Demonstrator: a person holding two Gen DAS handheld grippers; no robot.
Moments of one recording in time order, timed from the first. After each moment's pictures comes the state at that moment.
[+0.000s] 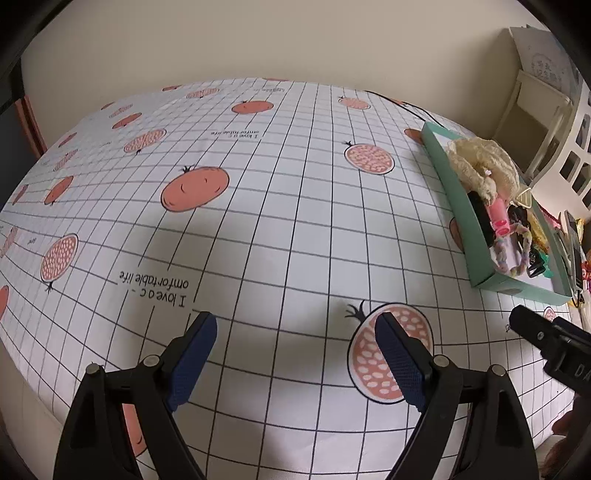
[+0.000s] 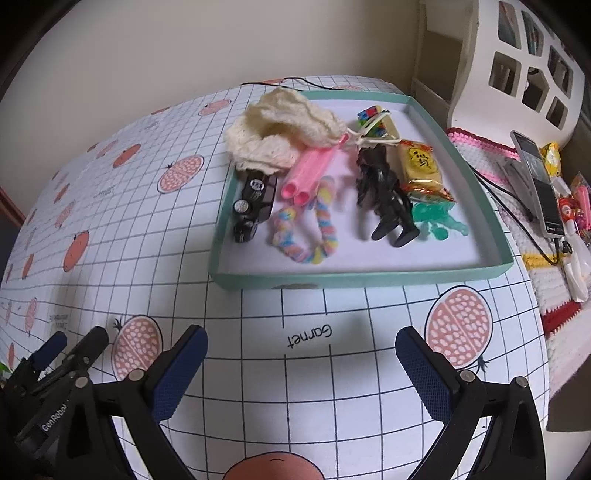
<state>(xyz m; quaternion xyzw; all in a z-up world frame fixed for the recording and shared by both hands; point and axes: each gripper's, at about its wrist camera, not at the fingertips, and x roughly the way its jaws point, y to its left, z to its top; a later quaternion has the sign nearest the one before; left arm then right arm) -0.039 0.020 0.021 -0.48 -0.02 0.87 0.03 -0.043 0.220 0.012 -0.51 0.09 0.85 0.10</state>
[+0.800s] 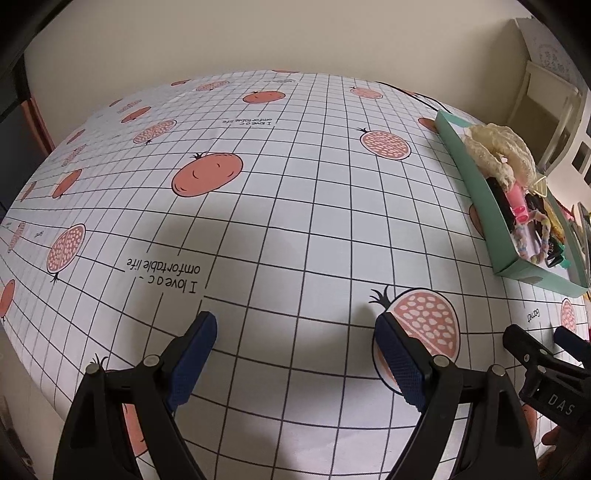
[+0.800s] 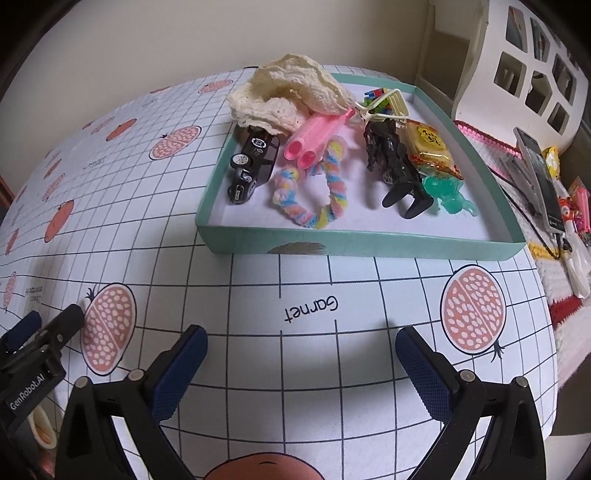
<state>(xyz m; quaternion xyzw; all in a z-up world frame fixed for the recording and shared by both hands) -0.037 0.018 0.009 -0.49 0.00 0.87 0.01 -0.037 0.209 -0.015 -0.51 0.06 0.85 0.11</state>
